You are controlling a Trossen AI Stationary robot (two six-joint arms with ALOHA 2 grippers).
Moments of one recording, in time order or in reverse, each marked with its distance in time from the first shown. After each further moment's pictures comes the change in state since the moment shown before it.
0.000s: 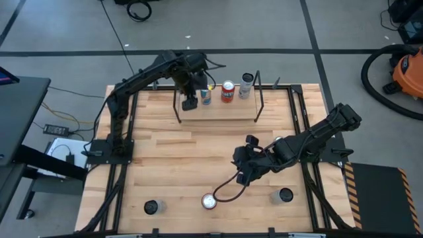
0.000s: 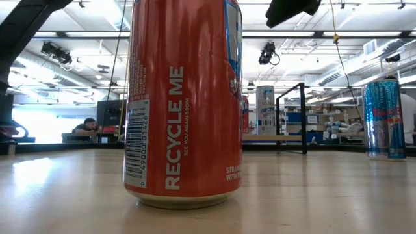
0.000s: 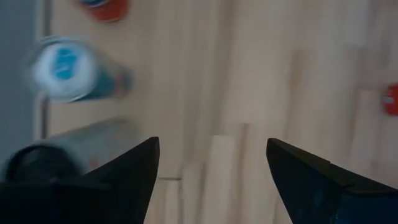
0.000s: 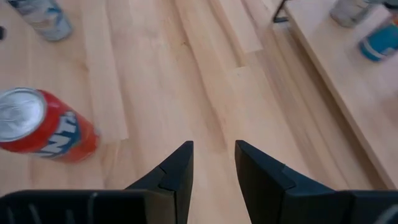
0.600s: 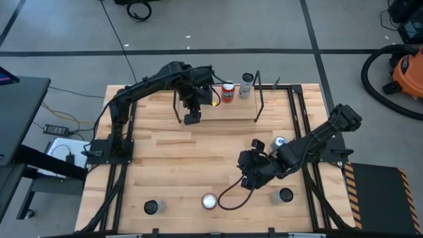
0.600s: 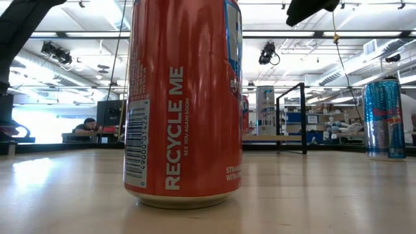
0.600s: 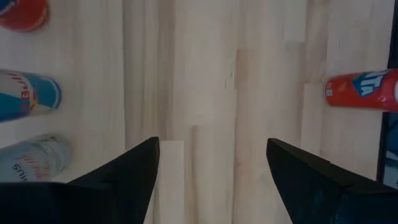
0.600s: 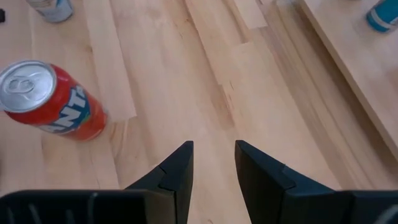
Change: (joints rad) left arm -0.127 -0.010 -0.003 -0.024 0.071 -0.085; right arm 0.072 0.000 0.000 -0.086 0.010 0.127
